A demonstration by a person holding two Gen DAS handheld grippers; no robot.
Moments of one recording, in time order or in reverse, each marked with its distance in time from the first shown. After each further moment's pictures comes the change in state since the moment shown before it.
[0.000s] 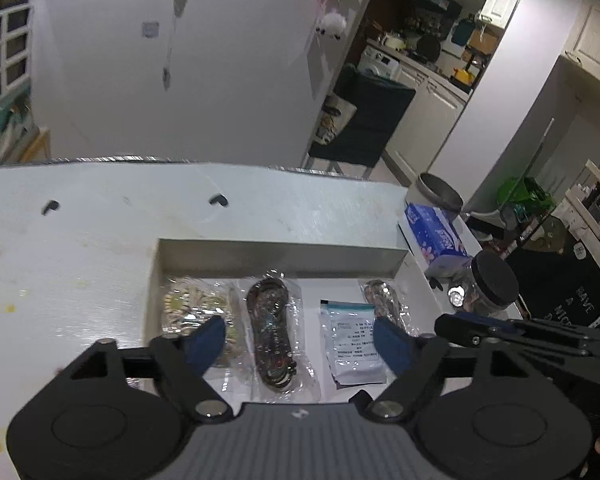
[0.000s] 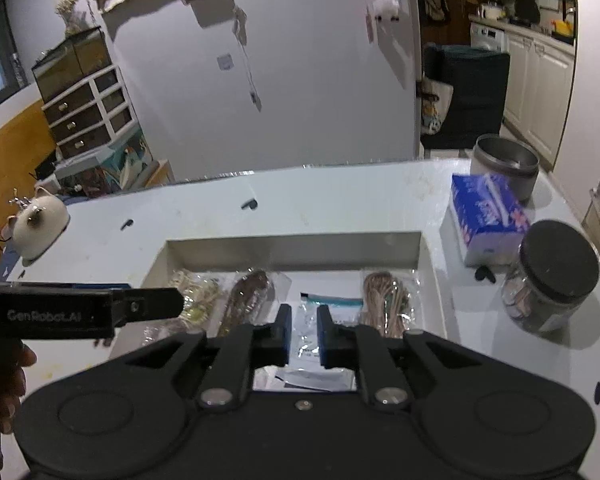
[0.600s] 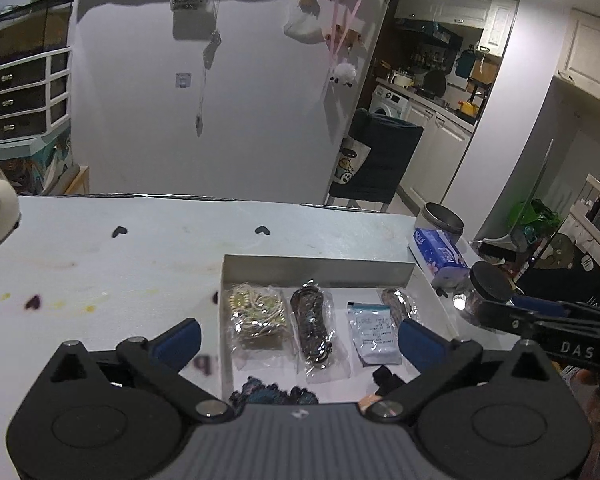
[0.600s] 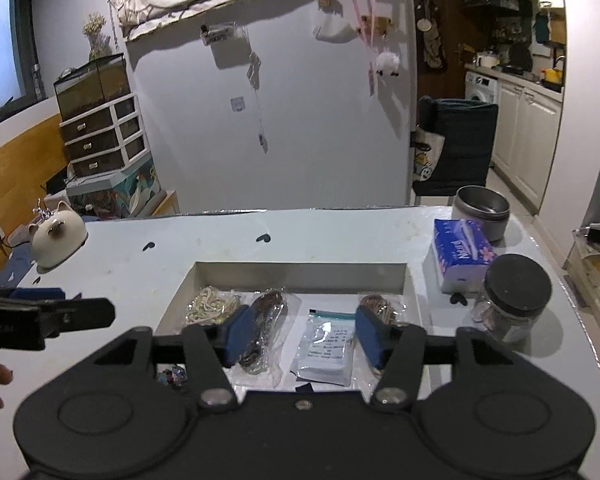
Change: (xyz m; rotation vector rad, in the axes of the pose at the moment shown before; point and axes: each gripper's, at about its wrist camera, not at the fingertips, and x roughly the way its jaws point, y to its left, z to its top) left arm -0.103 0.017 -0.040 0.027 -0.128 0.068; right arm -0.085 0.027 -0.019 -0.053 -0.136 -0.034
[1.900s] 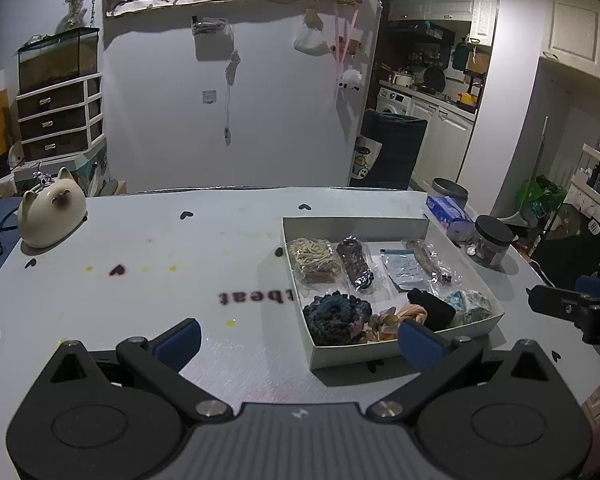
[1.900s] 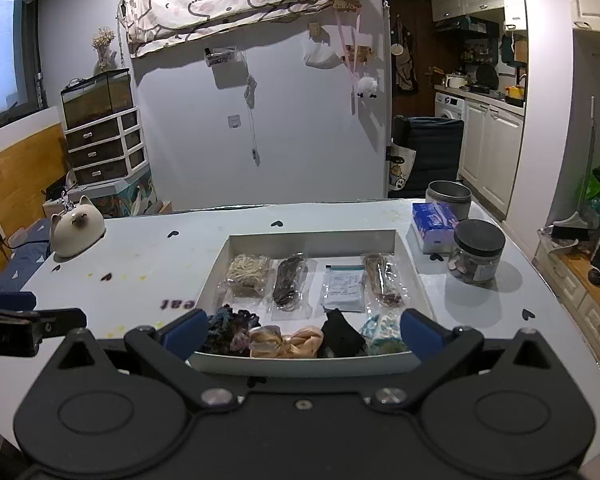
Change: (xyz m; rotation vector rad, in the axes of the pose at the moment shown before) left arm -0.117 0.041 -0.084 0.091 -0.037 0.067; right arm -0.122 0.080 -0.087 0.018 -0.080 -0.094
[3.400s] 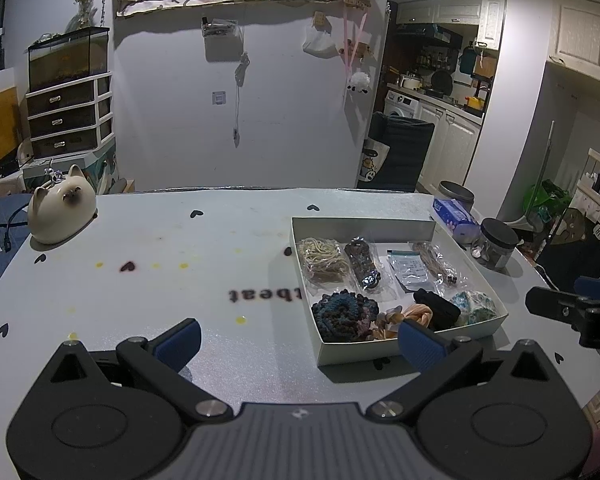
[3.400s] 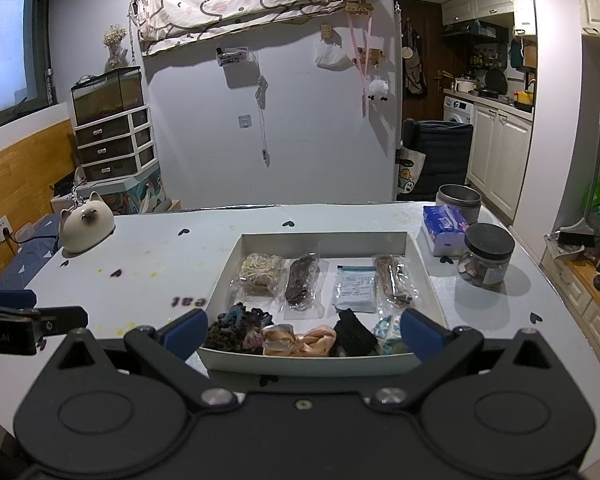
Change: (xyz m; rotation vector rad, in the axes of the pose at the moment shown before) left arm -0.009 0.007 -0.002 -0.013 -0.009 0.018; right arm -0.004 0.017 -0.002 -0.023 -0.007 0.016
